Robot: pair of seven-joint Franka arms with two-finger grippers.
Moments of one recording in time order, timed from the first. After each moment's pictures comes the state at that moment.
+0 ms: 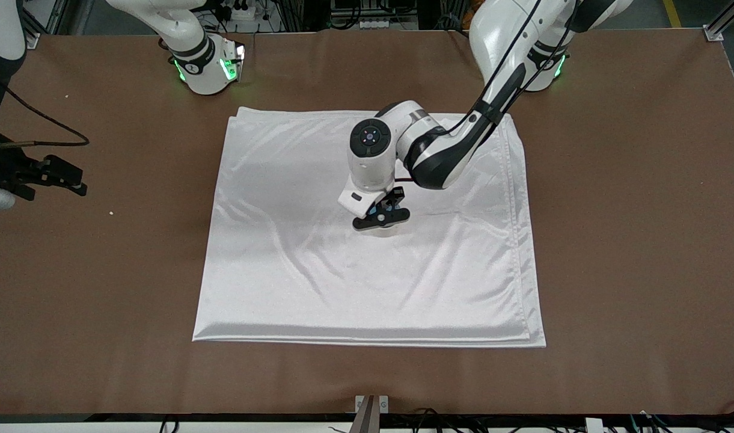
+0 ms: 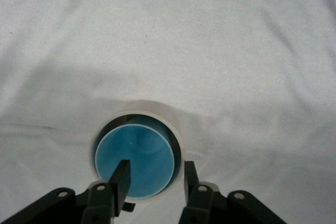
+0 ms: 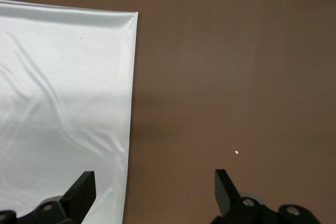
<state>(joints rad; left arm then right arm) -0.58 0.72 -0.29 -1.37 0.22 2.05 -1.09 0.03 0.07 -0.08 -1.60 0.01 1.70 -0.13</state>
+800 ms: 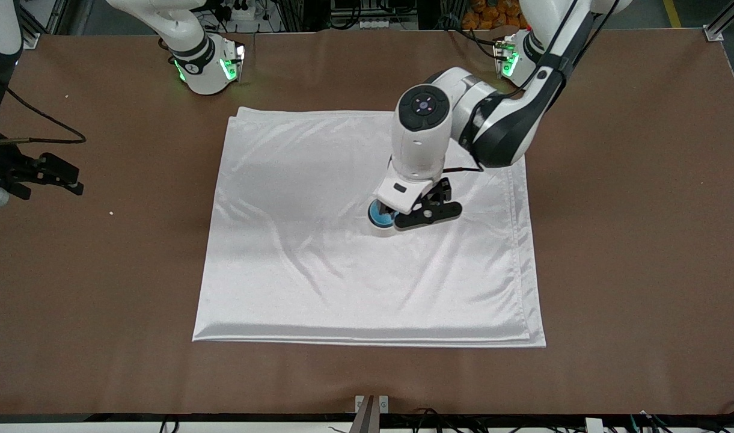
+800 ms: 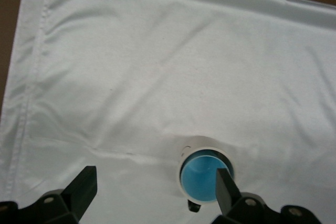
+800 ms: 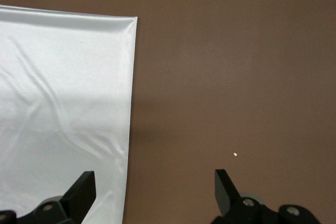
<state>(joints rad) -0.43 0.46 -0.29 -1.47 0.23 1.94 -0.96 0.02 0.06 -0.08 -1.60 0.01 1.70 -0.13</state>
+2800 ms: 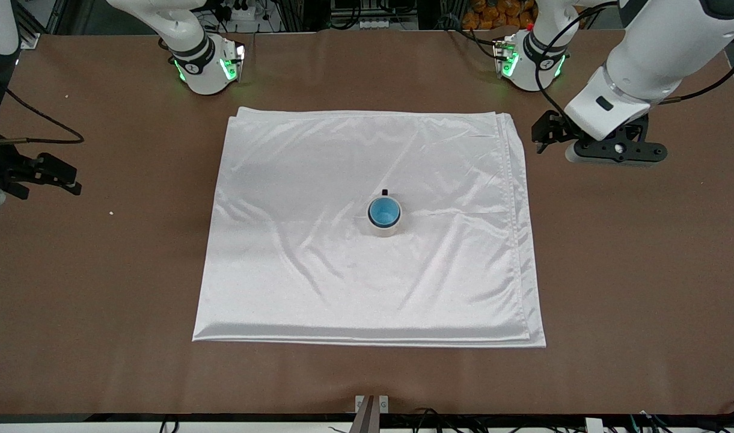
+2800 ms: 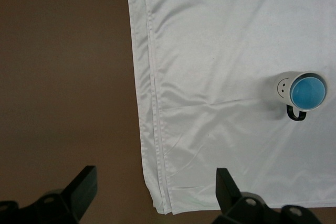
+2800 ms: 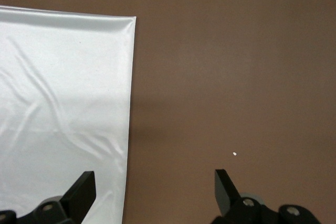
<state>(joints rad) -0.19 -0.03 -0.13 -1.68 0.00 1.63 -0.22 0.01 0.06 -0.07 -1.60 0.01 1.70 -0.13</state>
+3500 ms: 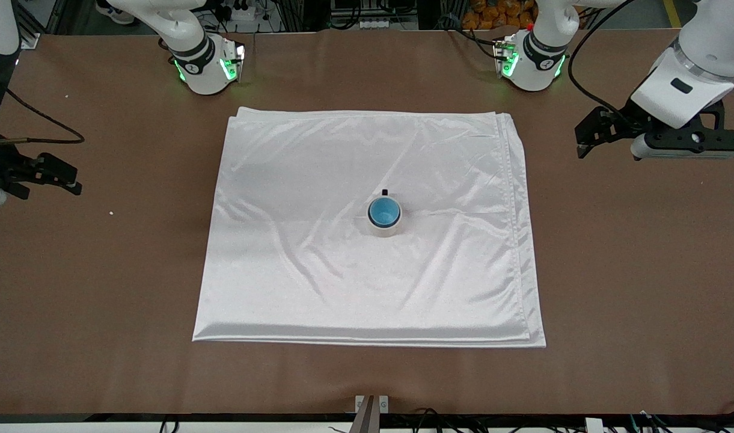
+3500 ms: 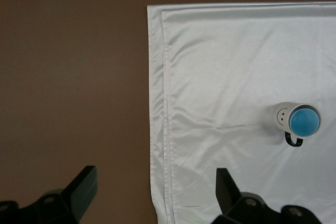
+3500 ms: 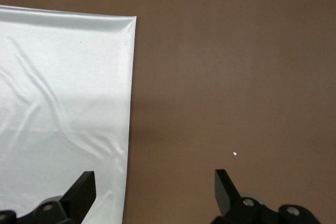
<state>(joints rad) -0.19 -0.02 -0.05 -1.58 0.00 1.63 -0.19 0.01 0.06 -0.07 -1.60 0.01 1.70 -0.13</state>
